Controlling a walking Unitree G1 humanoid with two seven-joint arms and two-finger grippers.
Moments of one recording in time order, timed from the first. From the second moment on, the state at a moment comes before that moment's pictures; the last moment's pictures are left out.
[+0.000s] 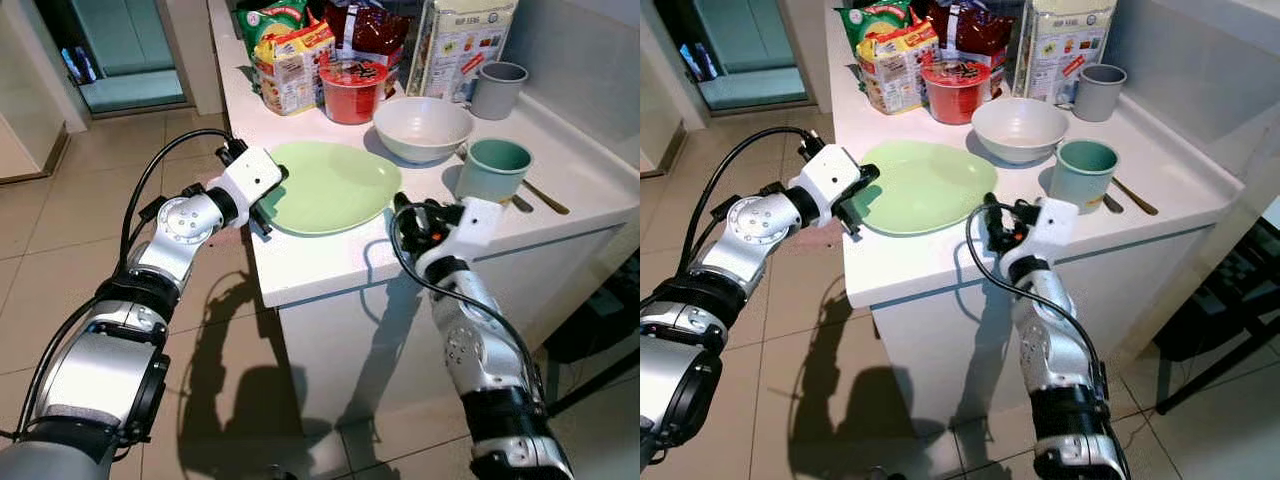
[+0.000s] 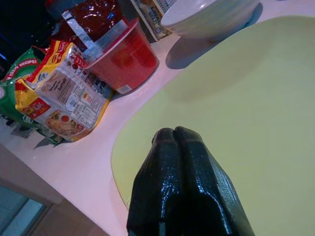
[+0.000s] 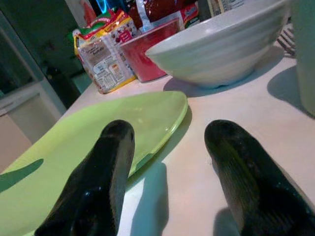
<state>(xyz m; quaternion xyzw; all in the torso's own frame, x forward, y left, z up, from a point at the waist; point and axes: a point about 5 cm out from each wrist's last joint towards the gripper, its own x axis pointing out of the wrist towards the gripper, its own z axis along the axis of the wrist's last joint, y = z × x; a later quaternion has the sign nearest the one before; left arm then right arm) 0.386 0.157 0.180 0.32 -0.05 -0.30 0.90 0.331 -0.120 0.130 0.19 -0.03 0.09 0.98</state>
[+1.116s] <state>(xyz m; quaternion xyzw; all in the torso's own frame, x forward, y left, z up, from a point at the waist) 0.385 0.154 0.186 0.32 -0.07 -0.30 0.90 0.346 -0.110 0.148 0.27 0.00 0.06 0.96</state>
